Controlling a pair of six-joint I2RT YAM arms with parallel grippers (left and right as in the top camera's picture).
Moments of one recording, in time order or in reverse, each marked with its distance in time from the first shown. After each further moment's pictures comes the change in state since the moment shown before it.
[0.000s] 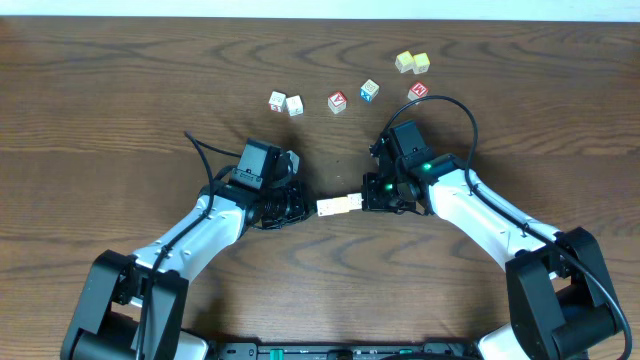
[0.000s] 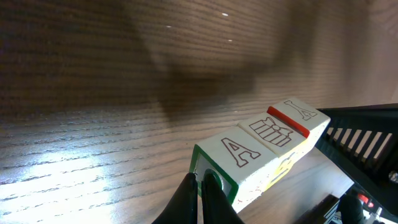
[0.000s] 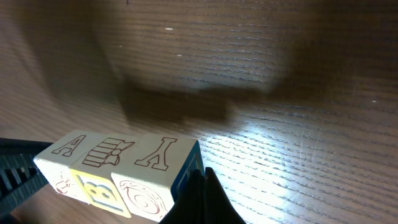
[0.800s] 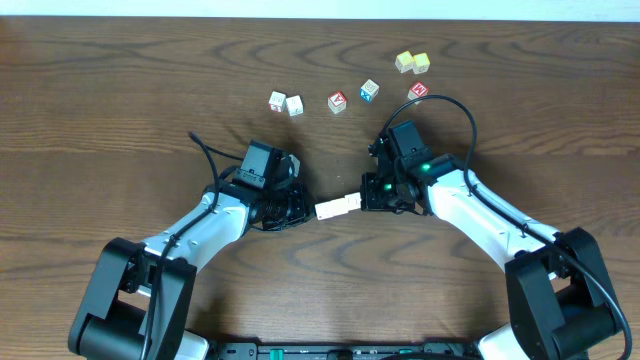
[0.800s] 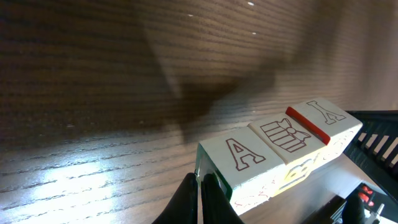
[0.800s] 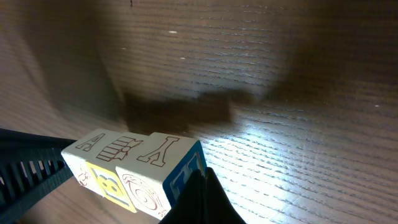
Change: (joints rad) left arm -0.002 0.048 0.000 0.005 -0.001 0.000; right arm 0.008 0.000 0.000 0.008 0.009 0.000
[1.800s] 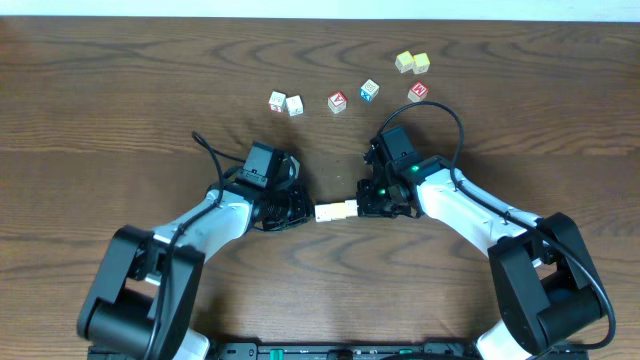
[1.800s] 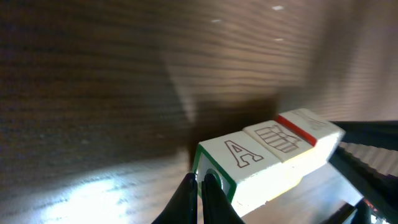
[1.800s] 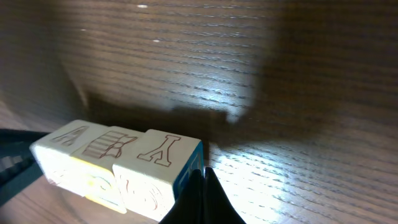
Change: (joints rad) left arm 0.000 0.063 0.000 0.024 -0.021 0.000; right arm 0.022 0.069 -0.004 0.009 0.022 0.000
